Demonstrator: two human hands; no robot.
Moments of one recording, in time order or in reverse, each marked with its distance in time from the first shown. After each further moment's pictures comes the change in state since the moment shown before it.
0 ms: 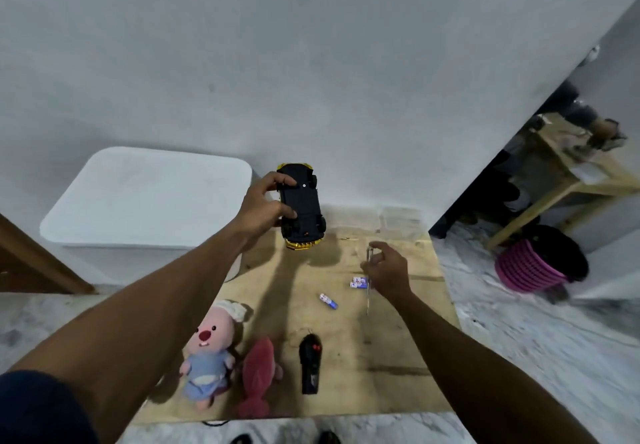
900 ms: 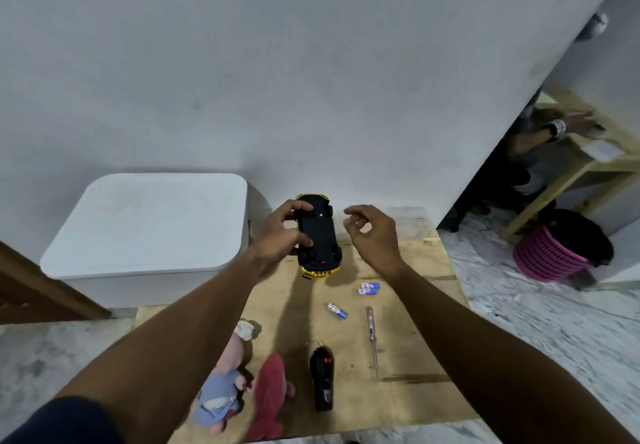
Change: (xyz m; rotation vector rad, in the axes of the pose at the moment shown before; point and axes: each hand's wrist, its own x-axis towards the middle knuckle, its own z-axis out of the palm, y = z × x) left_hand 0.000 -0.022 0.033 0.045 -0.098 -0.108; right_hand 0.030 -0.066 0.002 0.197 0.089 -0.316
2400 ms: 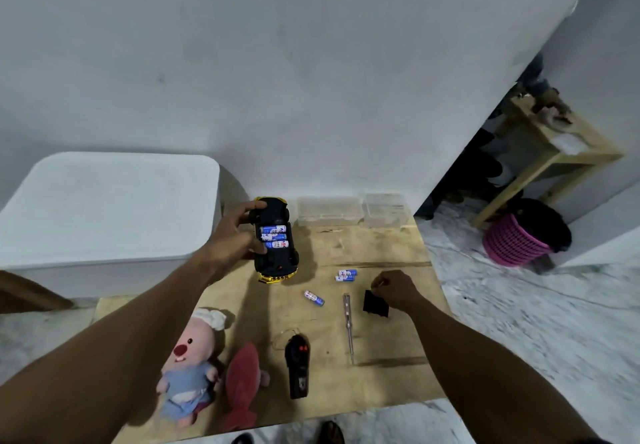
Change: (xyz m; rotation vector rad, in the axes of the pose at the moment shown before) left_hand -0.004 -0.033 -0.032 -0.035 0.030 -0.096; right_hand -0.067 0.144 -0.056 -0.374 -0.471 0.632
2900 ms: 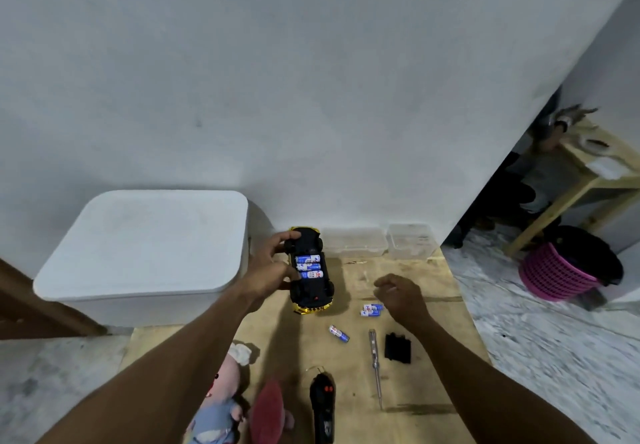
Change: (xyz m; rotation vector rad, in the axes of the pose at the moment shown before) left_hand 0.001 0.007 0.016 -0.005 -0.016 -0.002; right_hand -0.002 -0.060 0.006 0.107 0.228 -0.300
